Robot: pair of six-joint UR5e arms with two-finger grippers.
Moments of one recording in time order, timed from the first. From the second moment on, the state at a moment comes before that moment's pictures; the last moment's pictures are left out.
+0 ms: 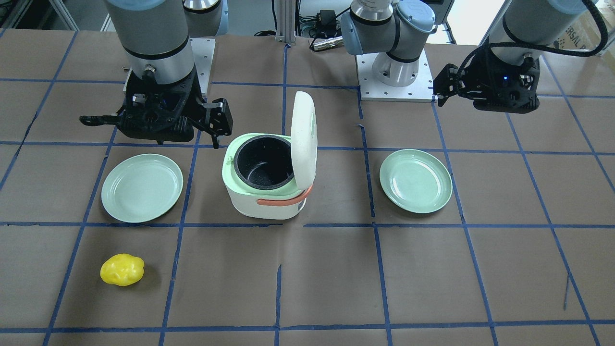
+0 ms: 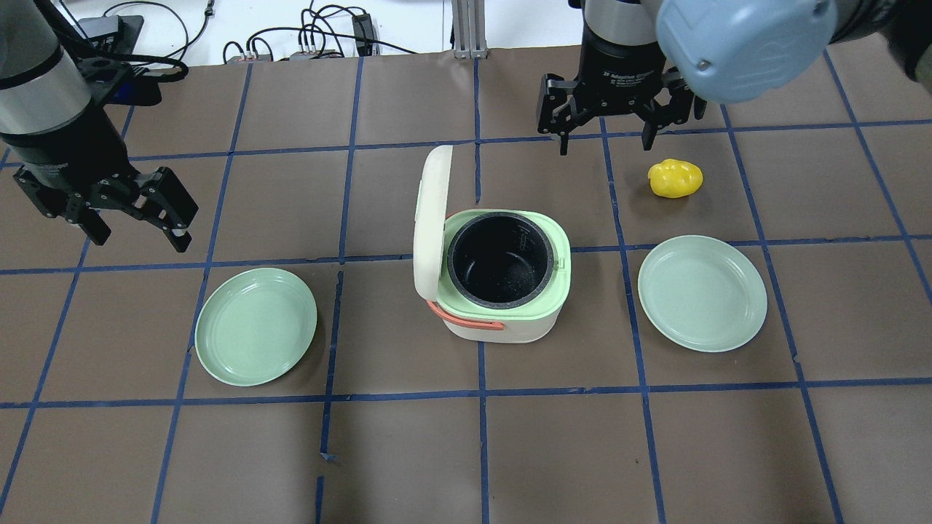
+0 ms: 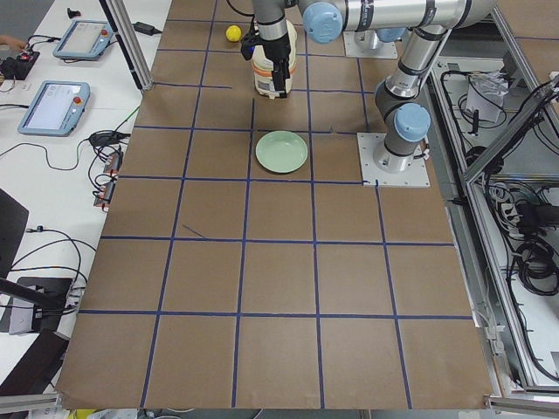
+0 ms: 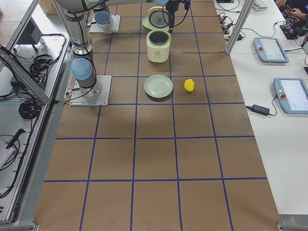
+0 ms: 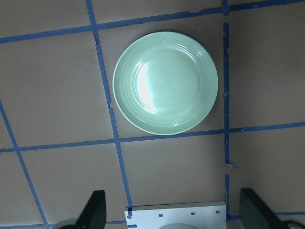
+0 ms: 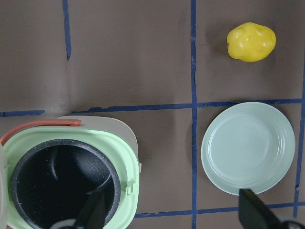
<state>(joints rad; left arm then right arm) -1.38 -1.52 -1.61 -1.78 1.69 0.28 1.74 -1.41 1.41 -1.56 -1.62 0.19</state>
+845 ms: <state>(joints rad) -1.38 -1.52 -1.61 -1.78 1.69 0.28 1.61 -1.41 1.42 -1.56 -1.53 0.00</state>
